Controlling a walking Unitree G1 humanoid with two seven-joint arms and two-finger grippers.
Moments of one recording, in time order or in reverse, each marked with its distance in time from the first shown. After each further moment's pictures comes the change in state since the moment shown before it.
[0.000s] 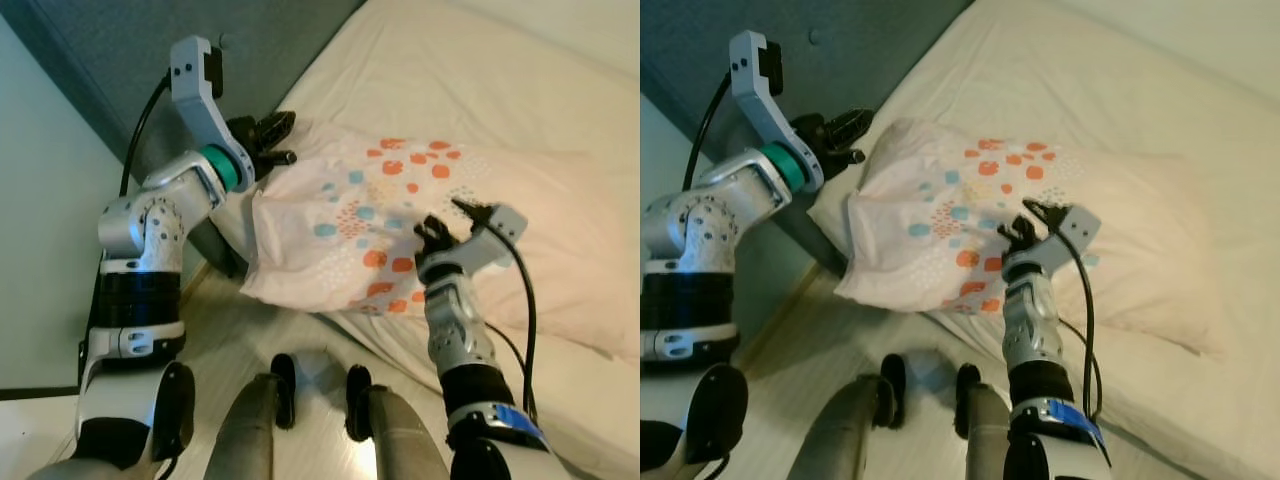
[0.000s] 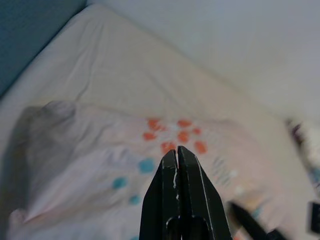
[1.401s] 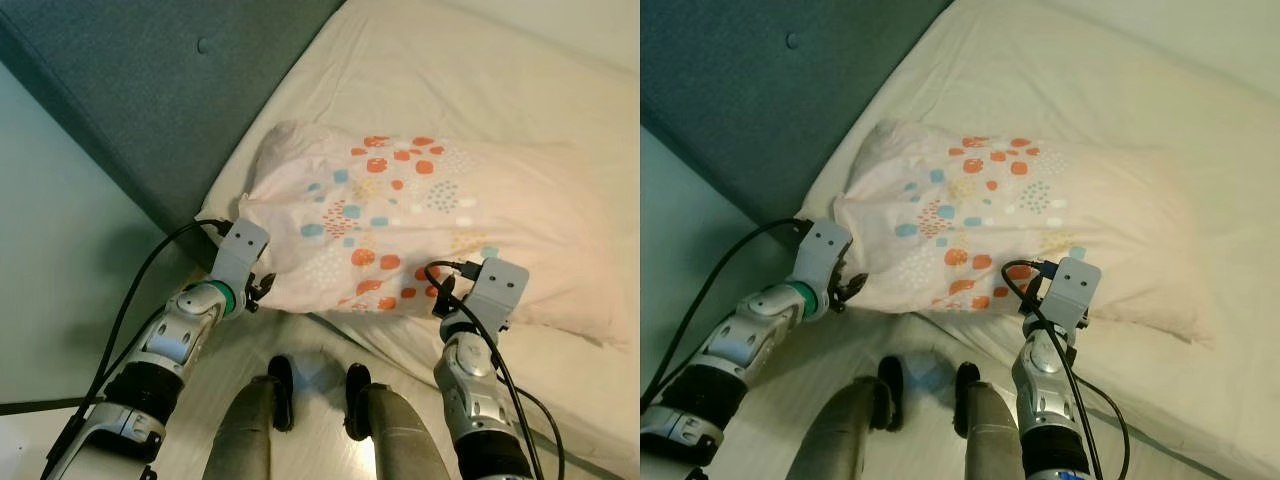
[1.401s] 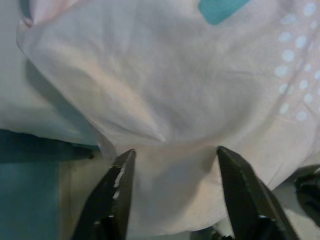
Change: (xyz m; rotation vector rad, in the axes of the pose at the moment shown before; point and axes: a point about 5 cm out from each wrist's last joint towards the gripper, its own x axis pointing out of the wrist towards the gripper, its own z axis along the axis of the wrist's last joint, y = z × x) left arm -0.036 0.058 -0.157 0.513 0.456 0.187; right arm -0.037 -0.038 -0.023 -0.408 0.056 -0.249
